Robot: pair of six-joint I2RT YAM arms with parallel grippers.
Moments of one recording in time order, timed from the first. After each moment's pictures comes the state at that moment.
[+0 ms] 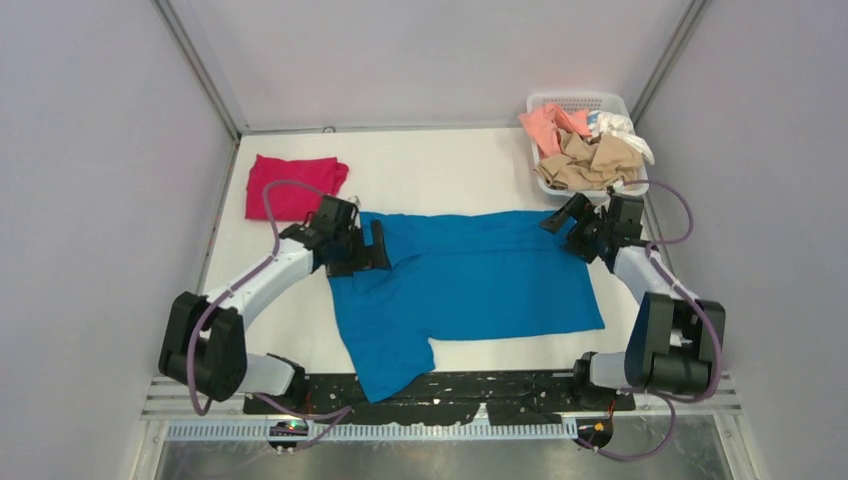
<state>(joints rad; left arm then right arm) -0.36 1.41 0.92 -0.52 0.15 -0.52 -0.20 1.41 0.71 -0.07 -0.45 0.58</state>
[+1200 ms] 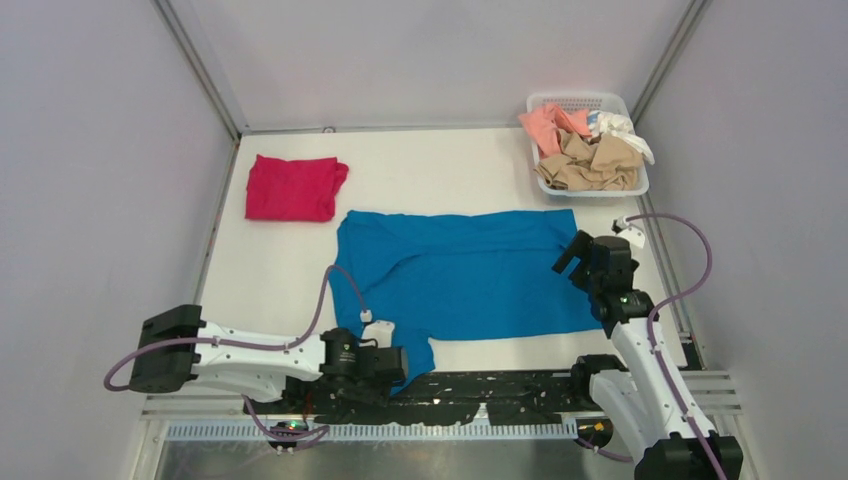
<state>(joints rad) -1.48 1.13 0.56 -0.83 -0.13 -1.25 0.03 0.76 0.49 -0.42 0.20 0.51</state>
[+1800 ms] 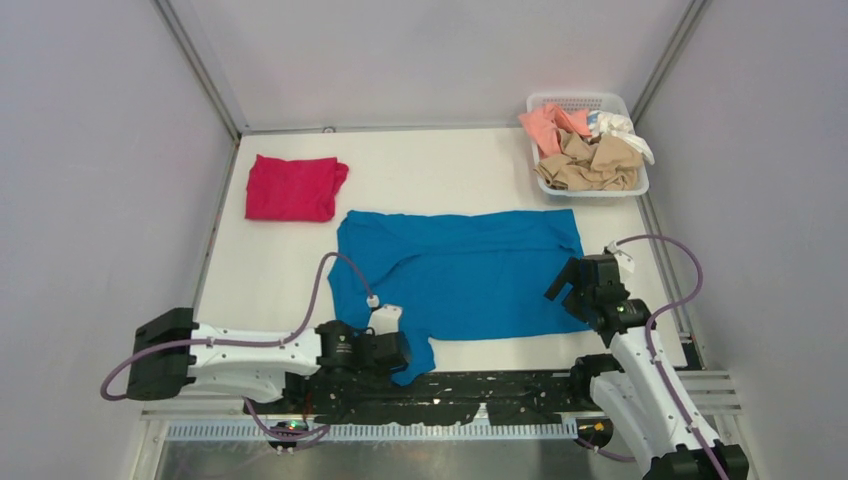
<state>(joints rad) -1.40 1.15 0.56 -0.72 -0.23 -1.14 0.07 0.68 0.44 -0.66 0.18 0.62</state>
